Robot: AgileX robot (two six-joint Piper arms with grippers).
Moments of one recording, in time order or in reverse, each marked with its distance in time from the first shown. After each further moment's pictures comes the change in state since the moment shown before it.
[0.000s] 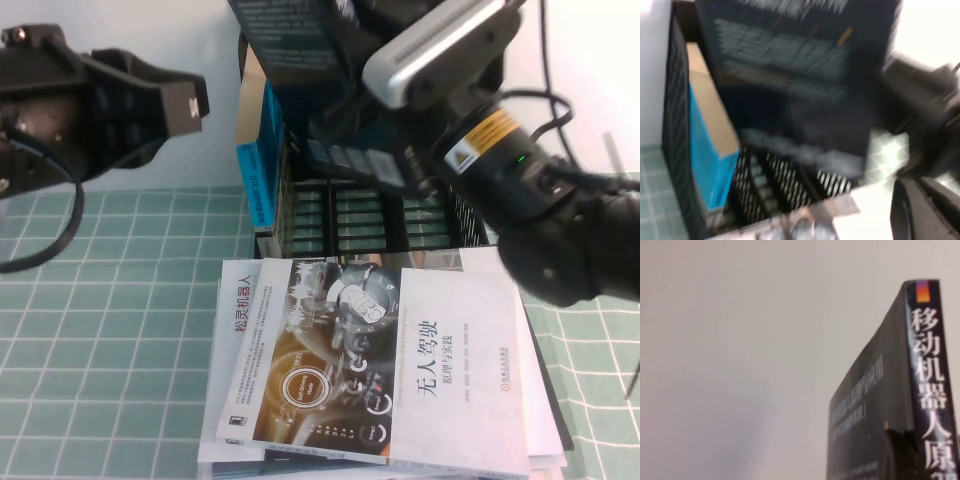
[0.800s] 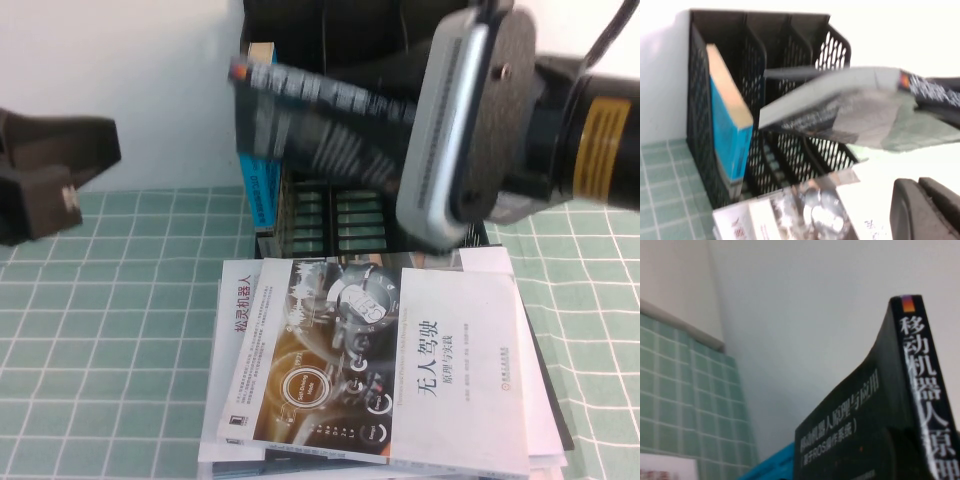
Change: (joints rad) right arm -0.002 -0.408 0.019 -1.441 0.620 0.800; left arm 0.000 -0.220 0.048 0.120 0.143 -0.059
